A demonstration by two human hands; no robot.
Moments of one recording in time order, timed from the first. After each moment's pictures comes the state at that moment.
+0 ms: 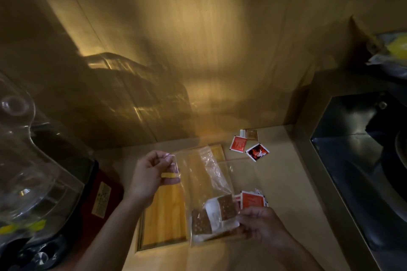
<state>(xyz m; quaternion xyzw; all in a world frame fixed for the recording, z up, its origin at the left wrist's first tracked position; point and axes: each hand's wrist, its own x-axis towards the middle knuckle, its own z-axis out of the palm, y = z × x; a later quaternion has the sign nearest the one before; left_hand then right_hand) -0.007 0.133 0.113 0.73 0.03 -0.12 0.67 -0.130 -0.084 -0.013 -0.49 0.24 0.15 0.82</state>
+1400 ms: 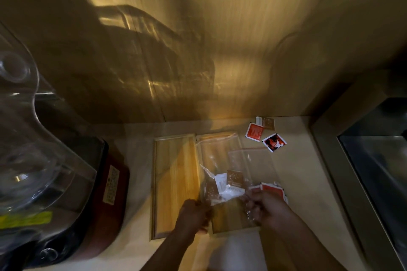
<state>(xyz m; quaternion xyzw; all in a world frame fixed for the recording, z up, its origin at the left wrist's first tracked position) -0.045 0.146 -0.020 0.74 0.20 -0.38 0.52 -0.074 -0.050 -0.018 -0.40 0.46 0.23 0.76</state>
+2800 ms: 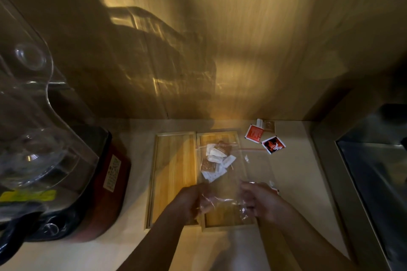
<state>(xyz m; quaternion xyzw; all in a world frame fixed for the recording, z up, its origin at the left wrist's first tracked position) -0.028 0.132 -0.010 0.54 0.30 -0.42 0.67 -0.068 -0.058 0.000 -0.54 0.36 0.26 0.71</state>
